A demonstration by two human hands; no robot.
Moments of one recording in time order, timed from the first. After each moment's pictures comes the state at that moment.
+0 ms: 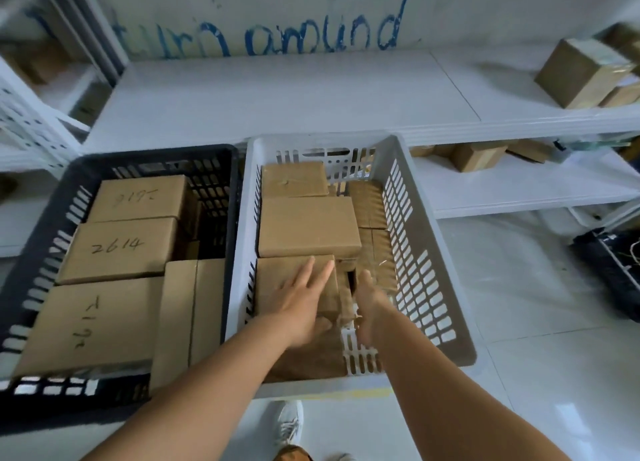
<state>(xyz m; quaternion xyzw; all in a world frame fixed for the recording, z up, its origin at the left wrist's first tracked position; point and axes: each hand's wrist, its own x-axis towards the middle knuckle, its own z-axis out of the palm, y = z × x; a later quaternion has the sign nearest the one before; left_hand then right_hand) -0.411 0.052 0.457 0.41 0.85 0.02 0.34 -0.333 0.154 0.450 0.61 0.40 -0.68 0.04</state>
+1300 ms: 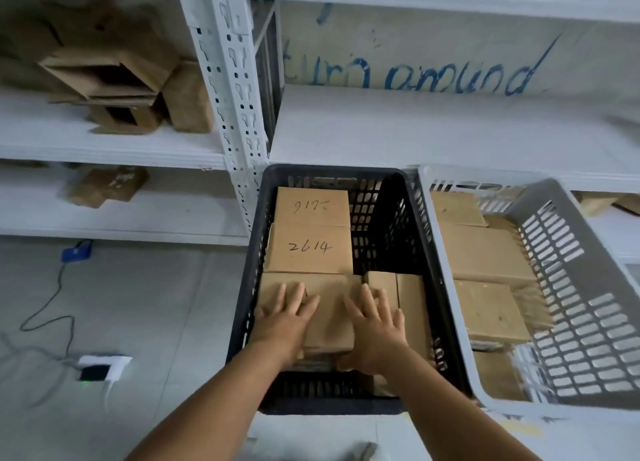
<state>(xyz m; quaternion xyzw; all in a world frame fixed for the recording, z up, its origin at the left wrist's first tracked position) -0.607 -0.239 0.442 0.37 0.87 -0.08 0.30 -0.507 -0.108 0.449 0.23 0.92 -0.16 0.27</state>
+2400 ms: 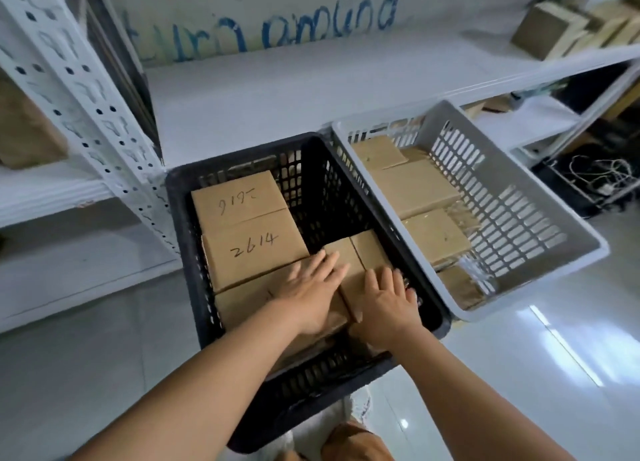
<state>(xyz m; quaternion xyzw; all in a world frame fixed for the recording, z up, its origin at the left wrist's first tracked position) -0.623 -0.164 0.452 0.64 0.71 -0.08 0.28 -0.486 -0.115 0.456 0.48 0.83 -0.20 0.20</state>
